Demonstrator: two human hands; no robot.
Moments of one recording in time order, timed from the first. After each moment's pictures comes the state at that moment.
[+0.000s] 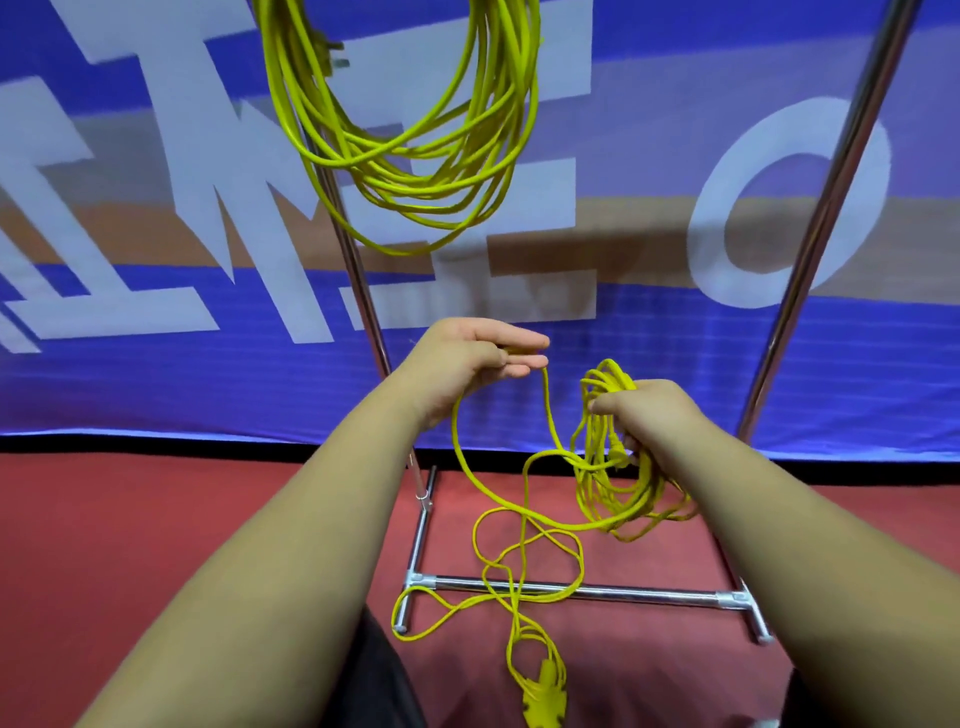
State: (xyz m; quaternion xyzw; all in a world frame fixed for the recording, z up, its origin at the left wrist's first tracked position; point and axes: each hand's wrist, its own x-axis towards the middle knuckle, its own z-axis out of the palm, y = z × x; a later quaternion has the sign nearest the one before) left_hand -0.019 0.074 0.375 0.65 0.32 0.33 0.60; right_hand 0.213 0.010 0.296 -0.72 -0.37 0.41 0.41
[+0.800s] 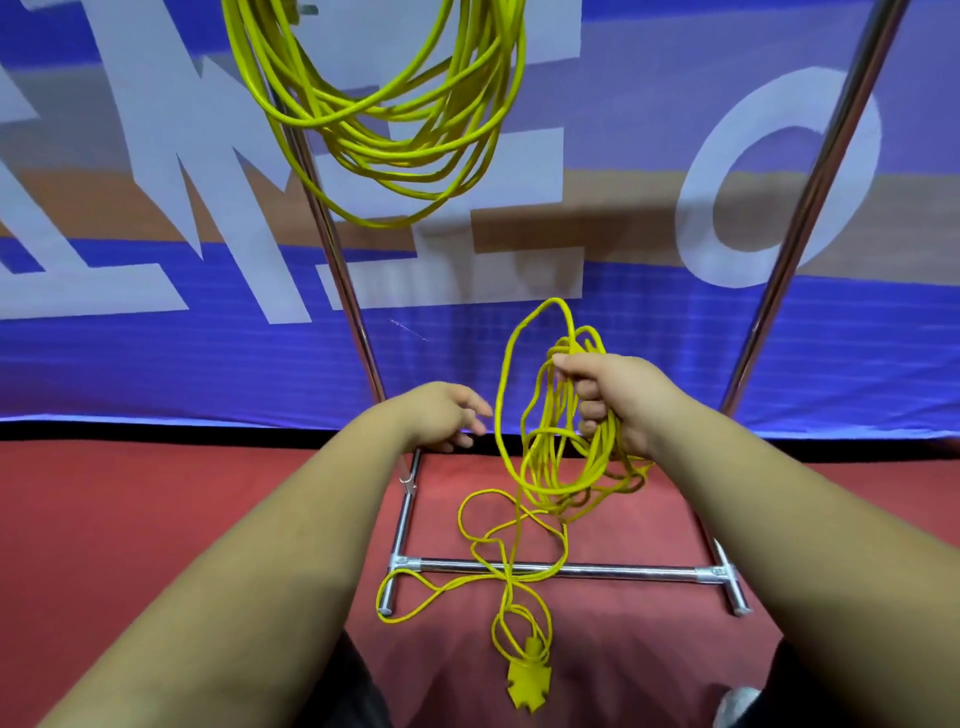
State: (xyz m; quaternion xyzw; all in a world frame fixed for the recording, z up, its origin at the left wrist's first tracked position) left_hand -0.044 0.118 0.268 0.69 0.54 0.05 0.47; right_hand 0.190 0.010 0.308 -0.55 -0.29 0.61 0.49
